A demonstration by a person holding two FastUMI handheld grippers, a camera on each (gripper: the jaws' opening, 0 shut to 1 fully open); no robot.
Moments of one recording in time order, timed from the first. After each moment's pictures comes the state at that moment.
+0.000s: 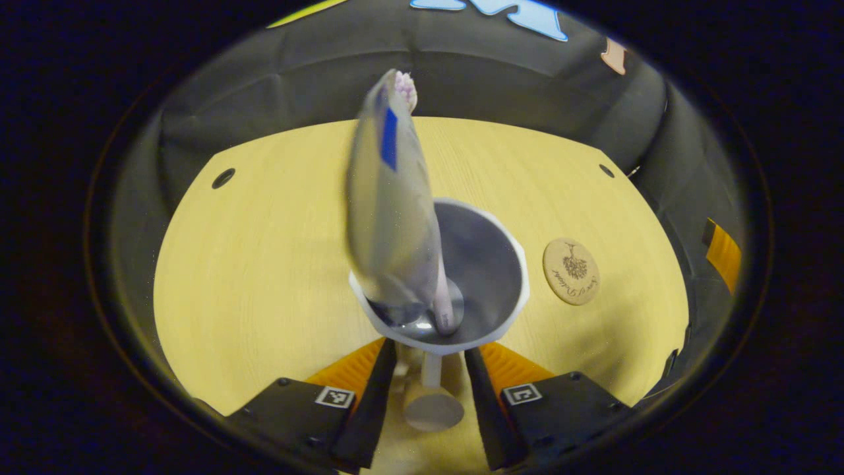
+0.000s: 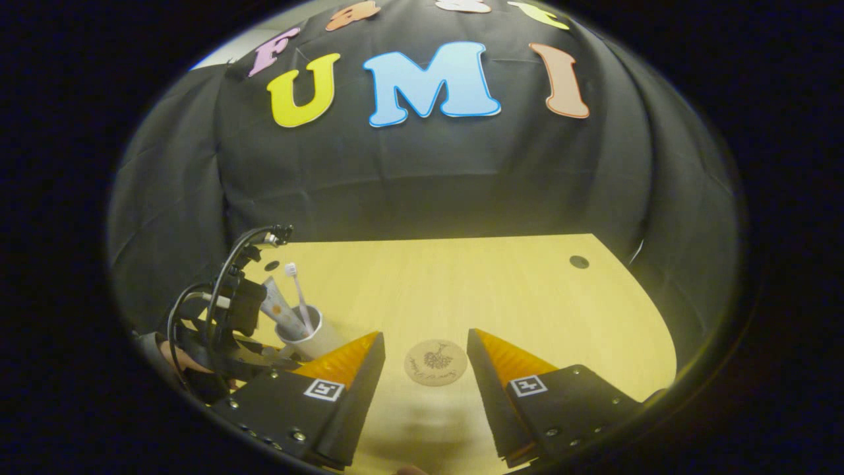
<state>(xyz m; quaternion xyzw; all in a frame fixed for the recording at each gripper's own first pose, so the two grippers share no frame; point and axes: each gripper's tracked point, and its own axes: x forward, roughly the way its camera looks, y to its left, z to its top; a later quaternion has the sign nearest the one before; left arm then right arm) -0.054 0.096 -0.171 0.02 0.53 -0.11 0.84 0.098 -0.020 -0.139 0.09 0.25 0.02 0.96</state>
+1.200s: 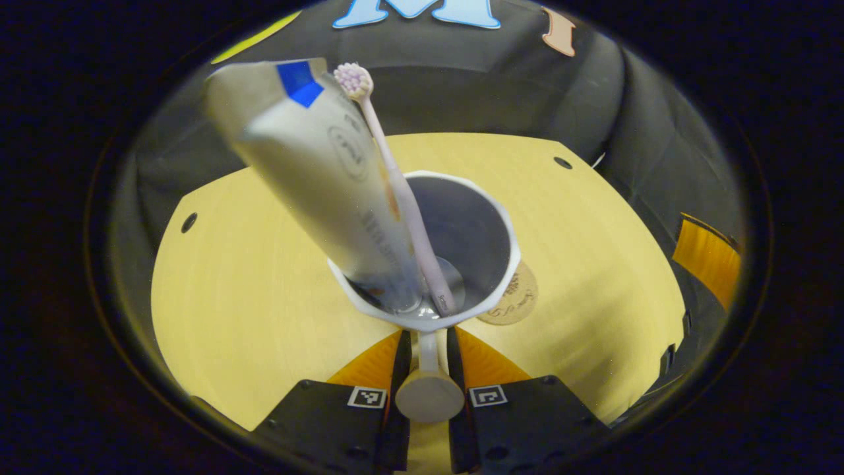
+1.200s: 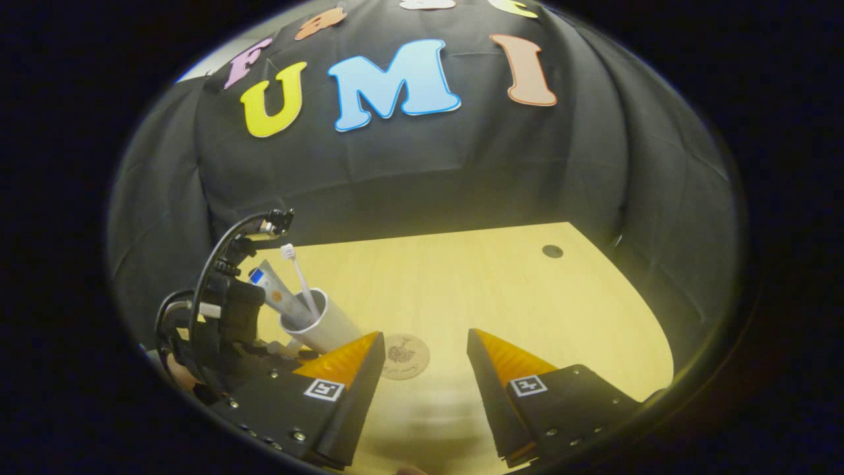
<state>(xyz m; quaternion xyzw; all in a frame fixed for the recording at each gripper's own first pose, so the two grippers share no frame) -0.059 -0.028 -0.151 0.05 0.49 -0.18 0.85 0.079 -0.086 -0.147 0.11 0.25 -0.01 0.96</state>
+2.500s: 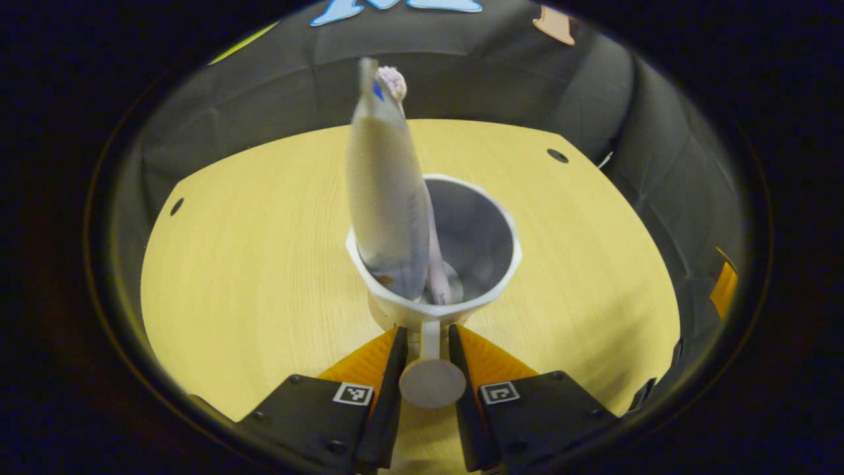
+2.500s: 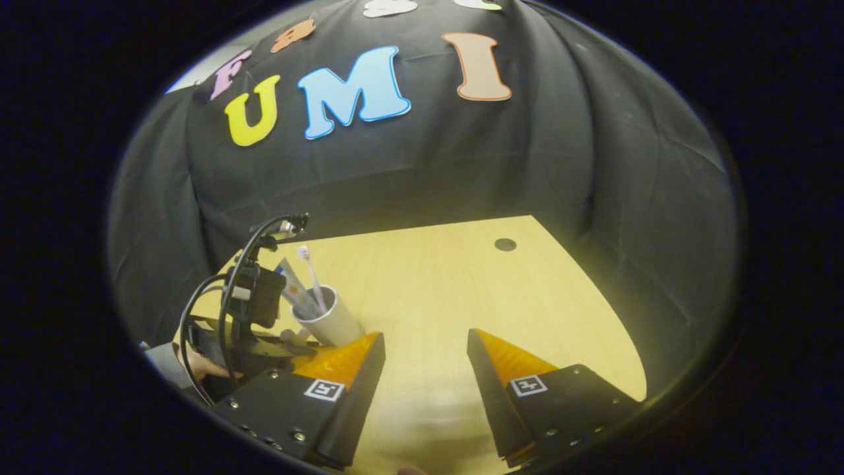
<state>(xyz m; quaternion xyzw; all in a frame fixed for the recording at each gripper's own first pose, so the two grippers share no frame) -0.079 -0.104 -0.162 0.02 0.50 -0.14 0.85 0.029 -0.181 -0.150 0.11 0.26 -0.01 0.96</state>
